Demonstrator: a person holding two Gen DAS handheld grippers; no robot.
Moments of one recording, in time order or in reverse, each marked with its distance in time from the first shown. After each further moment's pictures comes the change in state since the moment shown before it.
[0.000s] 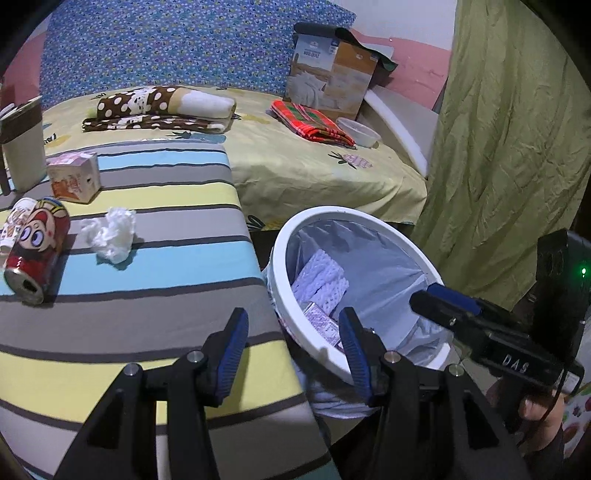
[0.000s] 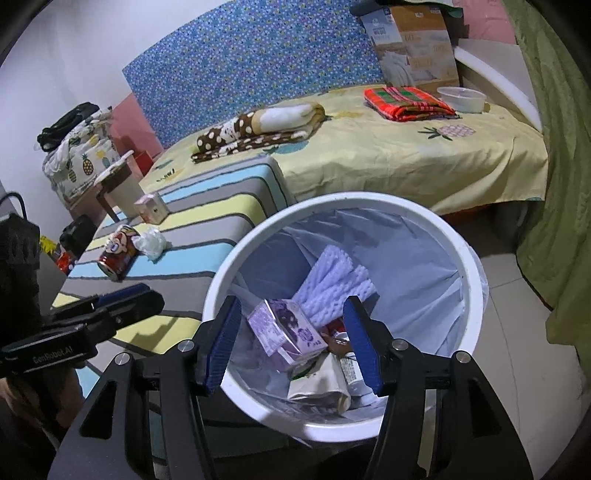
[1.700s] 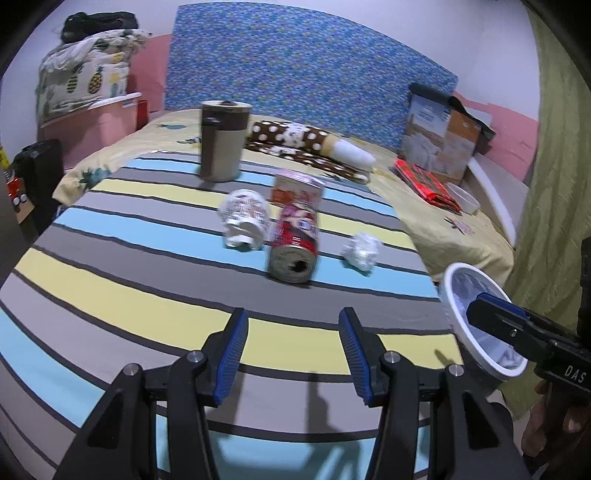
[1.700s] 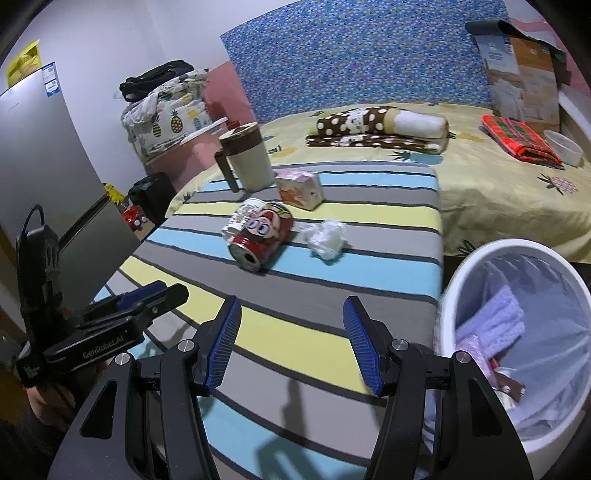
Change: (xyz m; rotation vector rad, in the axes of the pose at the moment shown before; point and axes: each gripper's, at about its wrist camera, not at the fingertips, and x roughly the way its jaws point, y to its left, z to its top) left arm -0.119 0.145 -0.044 -0.215 -0.194 0.349; right arm 0.026 0.162 -0.001 -0.214 0.042 0.241
